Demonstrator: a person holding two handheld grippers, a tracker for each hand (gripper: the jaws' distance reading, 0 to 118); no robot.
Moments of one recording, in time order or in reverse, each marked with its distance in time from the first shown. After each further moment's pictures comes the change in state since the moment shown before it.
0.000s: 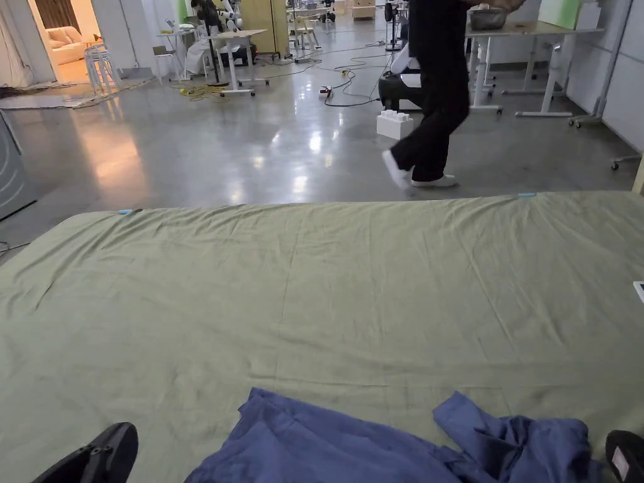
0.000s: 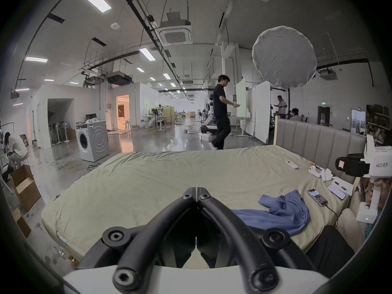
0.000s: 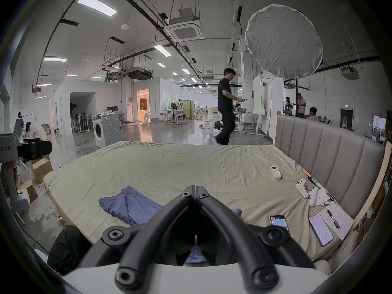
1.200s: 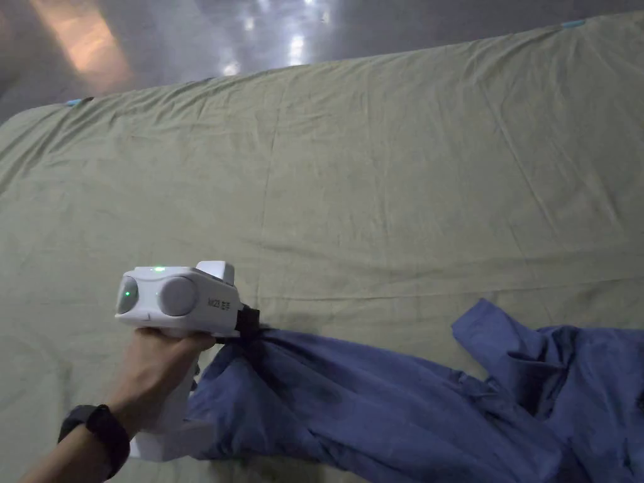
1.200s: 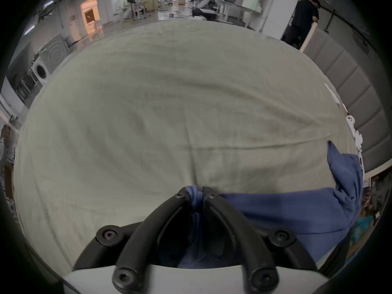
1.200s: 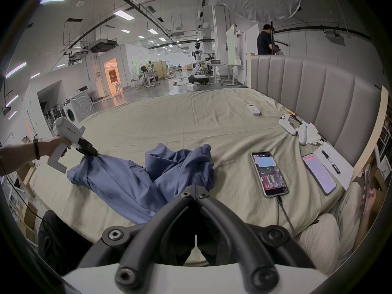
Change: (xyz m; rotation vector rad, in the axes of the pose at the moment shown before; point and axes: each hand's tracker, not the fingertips) left arm 0.013 -0.112 -0.437 -0.927 -0.179 0.029; right arm 0.062 -0.091 -0.051 -0.360 -0.154 -0.156
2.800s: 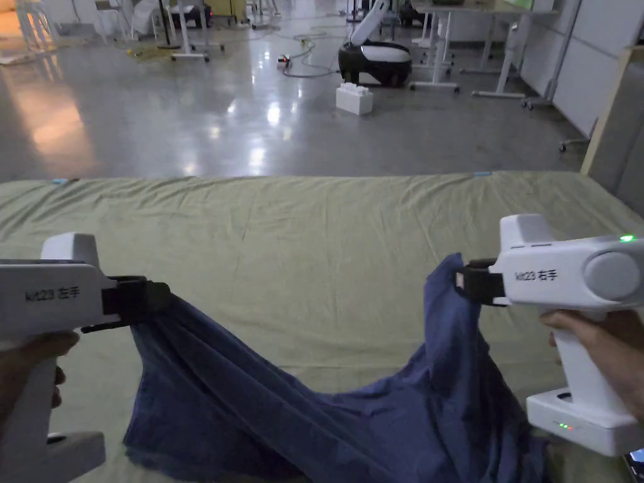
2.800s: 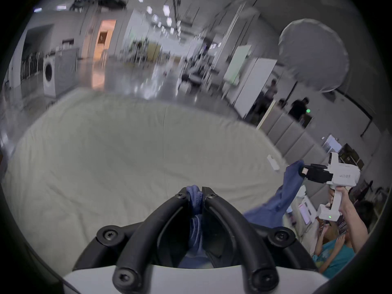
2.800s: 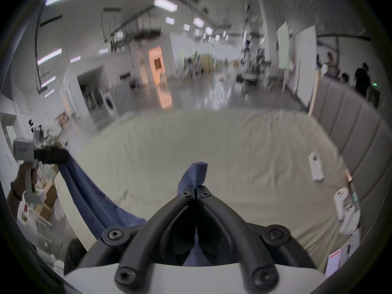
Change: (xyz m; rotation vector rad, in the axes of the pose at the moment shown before) left arm -0.031 -0.051 0.284 0.572 -0.207 0.141; right arm -0.041 0.244 -0.121 0.021 0.319 0.148
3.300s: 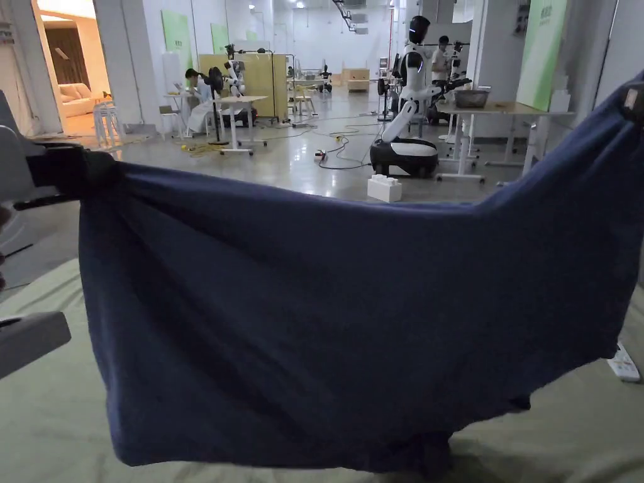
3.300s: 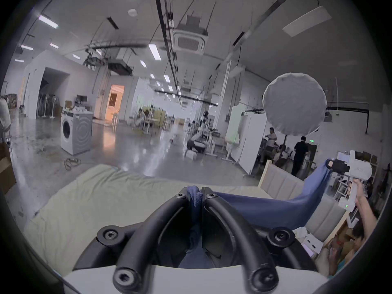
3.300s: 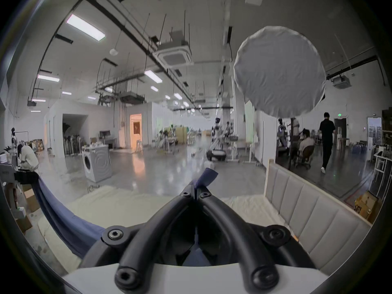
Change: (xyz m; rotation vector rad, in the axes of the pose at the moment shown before) left arm 0.050 0.096 0.208 0.455 0.091 -0.089; right arm -0.010 0.159 0.244 0.543 -0.235 0.054
